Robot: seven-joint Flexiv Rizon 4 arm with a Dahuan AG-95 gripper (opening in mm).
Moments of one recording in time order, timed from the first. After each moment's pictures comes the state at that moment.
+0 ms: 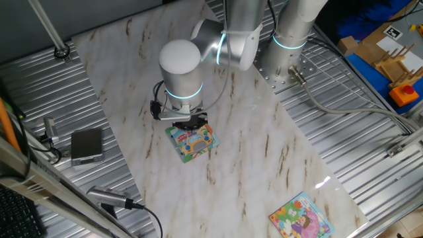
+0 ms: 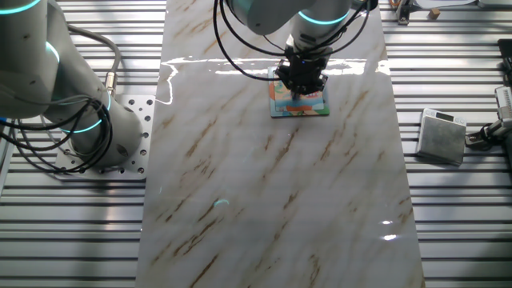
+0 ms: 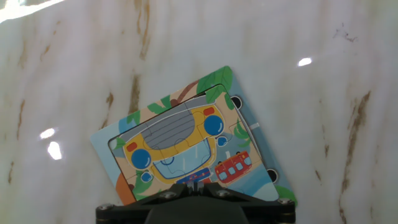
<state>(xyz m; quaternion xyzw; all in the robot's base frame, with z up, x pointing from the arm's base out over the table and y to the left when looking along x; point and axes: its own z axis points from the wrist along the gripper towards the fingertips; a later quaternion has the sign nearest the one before) 0.464 0.111 0.016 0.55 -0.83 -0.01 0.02</state>
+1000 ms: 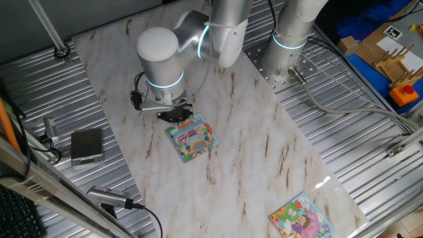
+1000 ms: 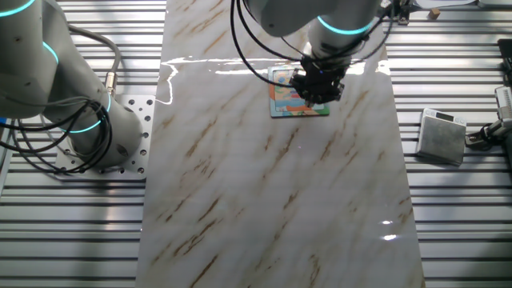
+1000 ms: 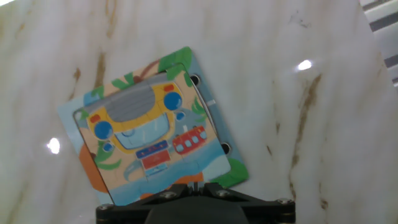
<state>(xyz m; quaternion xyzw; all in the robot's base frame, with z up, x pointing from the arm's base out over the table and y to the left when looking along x) 0.496 0.066 0.026 0.57 -0.82 -0.01 0.02</state>
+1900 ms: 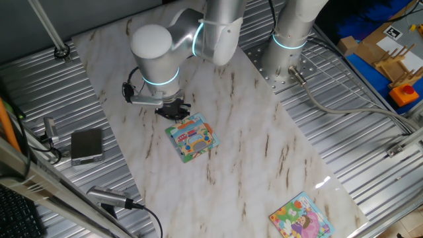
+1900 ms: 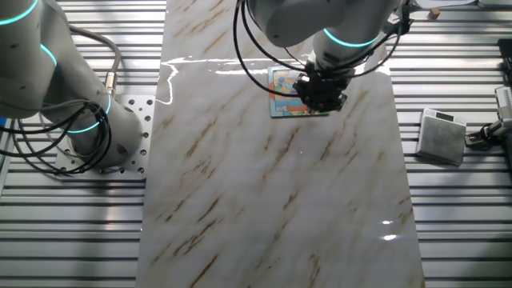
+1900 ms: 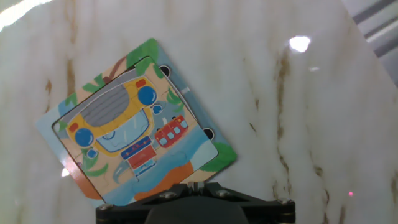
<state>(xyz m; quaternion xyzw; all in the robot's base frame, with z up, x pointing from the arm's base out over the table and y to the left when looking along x) 0.493 0.055 0.028 0.46 -0.89 -0.02 0.03</state>
